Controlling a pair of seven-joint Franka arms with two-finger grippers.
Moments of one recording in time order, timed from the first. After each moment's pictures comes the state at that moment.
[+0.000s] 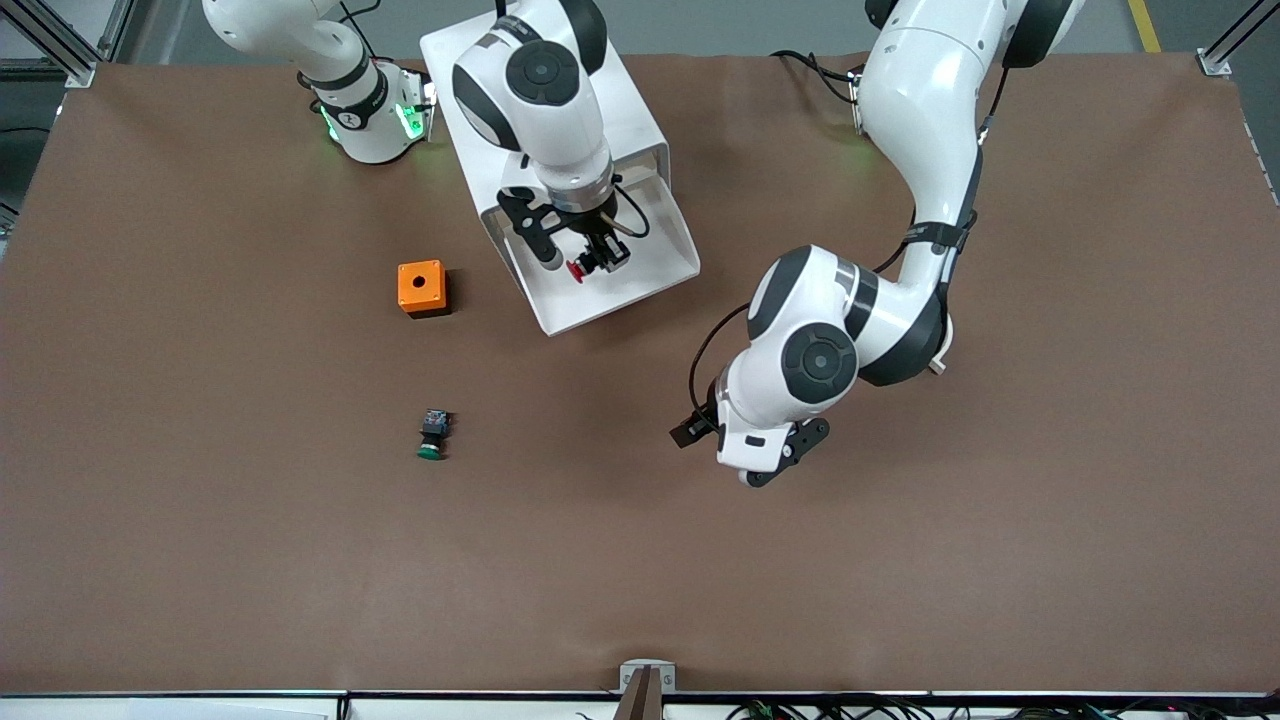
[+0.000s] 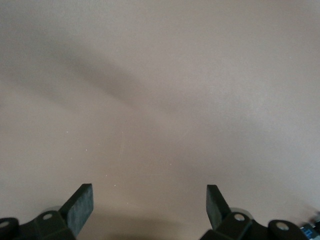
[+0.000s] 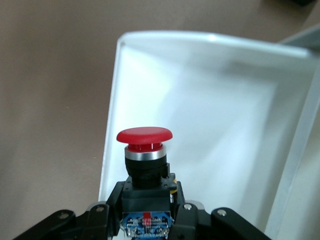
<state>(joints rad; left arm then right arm) -0.66 0.79 0.16 -1.13 -0.35 1.88 -1.03 0.90 0.22 -0.04 -1.91 0.08 2.19 1.81</state>
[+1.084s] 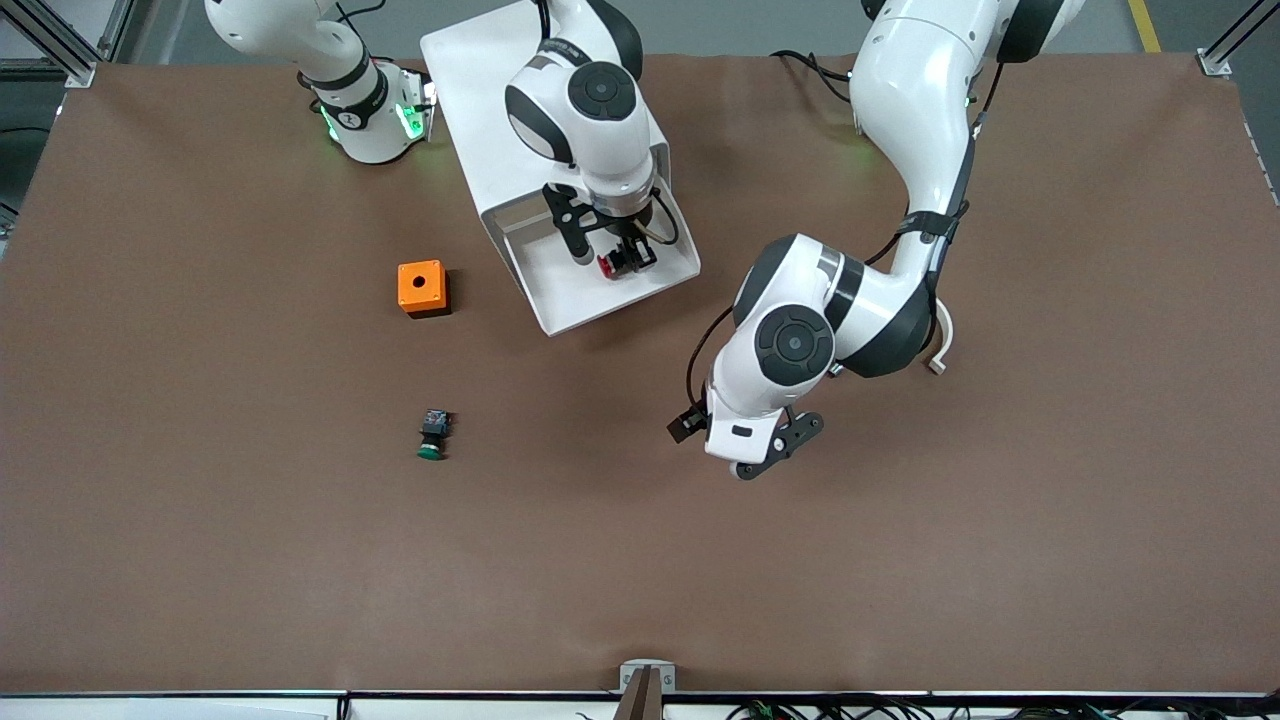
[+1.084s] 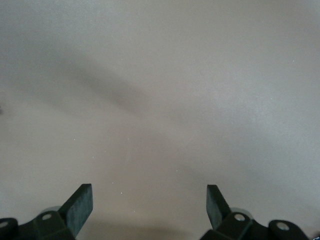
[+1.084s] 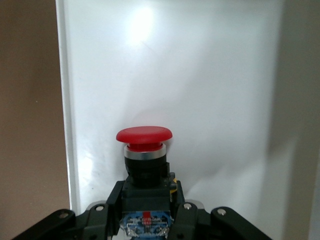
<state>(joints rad) -0.68 0.78 0.17 -1.13 -0.30 1.89 -1.04 0.97 0.33 -0.04 -1.87 0.08 2.24 2.03</state>
